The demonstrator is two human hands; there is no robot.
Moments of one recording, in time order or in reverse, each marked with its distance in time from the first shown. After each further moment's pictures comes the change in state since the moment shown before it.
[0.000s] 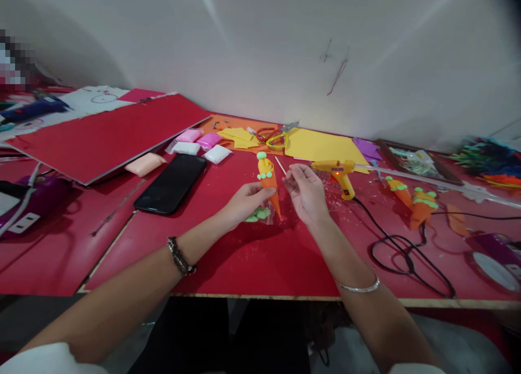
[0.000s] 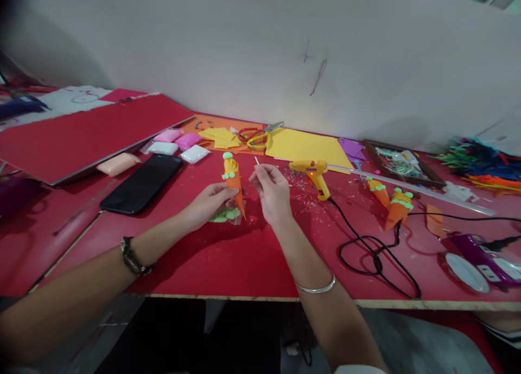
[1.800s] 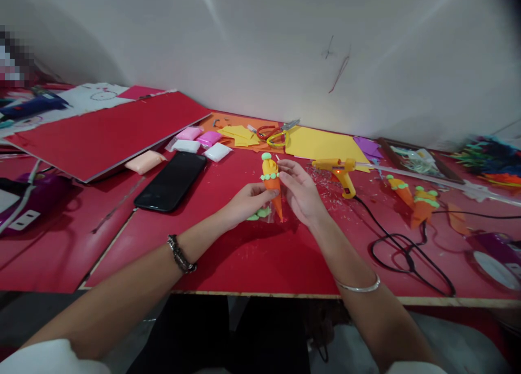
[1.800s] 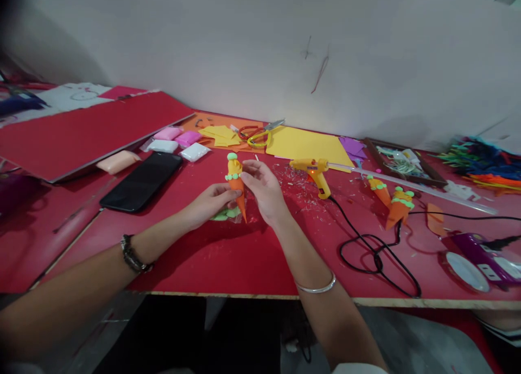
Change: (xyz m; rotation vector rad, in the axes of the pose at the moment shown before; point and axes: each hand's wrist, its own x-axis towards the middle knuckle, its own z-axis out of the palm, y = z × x) left_hand -0.005 0.005 0.005 0.047 -0.028 0.002; right_hand -0.006 0.000 0.006 -0.145 -0.226 0.047
